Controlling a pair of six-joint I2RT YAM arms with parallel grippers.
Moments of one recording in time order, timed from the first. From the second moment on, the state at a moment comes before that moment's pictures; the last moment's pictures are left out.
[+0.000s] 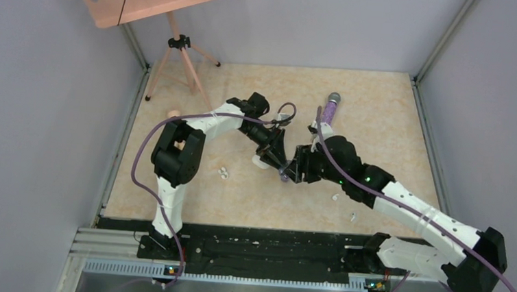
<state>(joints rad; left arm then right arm) -0.53 2.05 1.55 -0.84 1.13 -0.30 0.81 1.08 0.84 -0.34 -0.06 0.48</state>
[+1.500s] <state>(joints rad) -0.53 2.02 1.53 -0.73 1.08 -0.37 0.74 0.98 0.34 0.28 0.01 1.20</state>
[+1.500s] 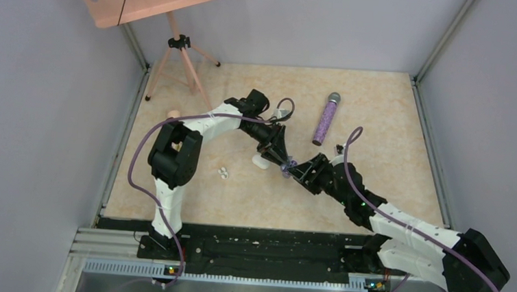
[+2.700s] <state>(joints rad) -0.53 2.02 1.52 -0.71 1.08 -0.37 0.73 0.94 0.39 0.28 -0.02 1.18</state>
